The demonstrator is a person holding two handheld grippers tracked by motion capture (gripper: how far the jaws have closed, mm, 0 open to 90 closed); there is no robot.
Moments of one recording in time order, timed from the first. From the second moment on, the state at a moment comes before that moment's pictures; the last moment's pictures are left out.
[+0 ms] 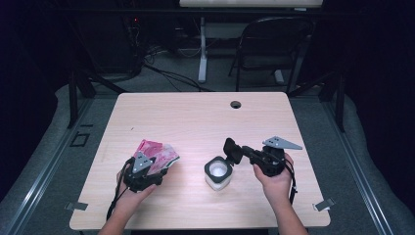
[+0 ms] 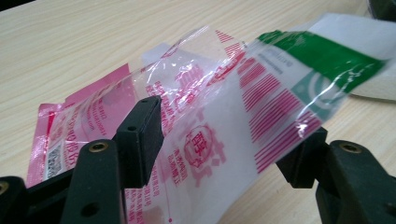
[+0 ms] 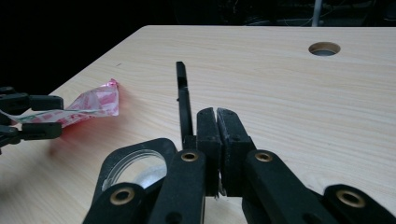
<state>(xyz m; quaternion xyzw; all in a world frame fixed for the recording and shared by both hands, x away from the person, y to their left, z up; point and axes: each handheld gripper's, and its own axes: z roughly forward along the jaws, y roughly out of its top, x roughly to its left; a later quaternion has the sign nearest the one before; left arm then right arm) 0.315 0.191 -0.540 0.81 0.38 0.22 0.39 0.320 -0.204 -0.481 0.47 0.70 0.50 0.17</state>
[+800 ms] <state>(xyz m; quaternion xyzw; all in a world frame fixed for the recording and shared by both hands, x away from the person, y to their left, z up) 0.310 0.176 -0.542 0.82 0.36 0.22 0.39 0.312 -0.189 -0.478 0.45 0.72 0.50 0.17</state>
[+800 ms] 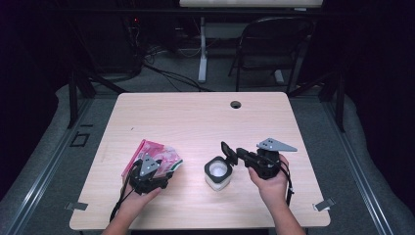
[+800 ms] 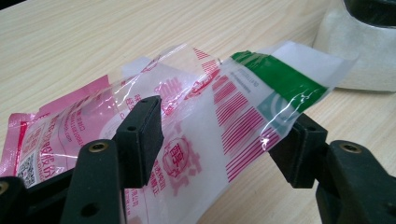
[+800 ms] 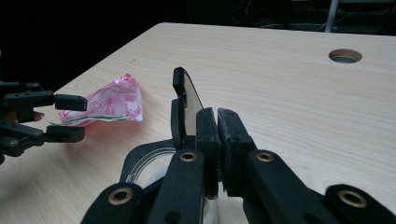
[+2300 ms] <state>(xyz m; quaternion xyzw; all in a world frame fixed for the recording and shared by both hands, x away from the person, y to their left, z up) 0.299 0.144 -0.552 0.84 0.32 0.20 0.39 0.309 -0.171 -0.488 0.43 0.74 0.49 0.15</state>
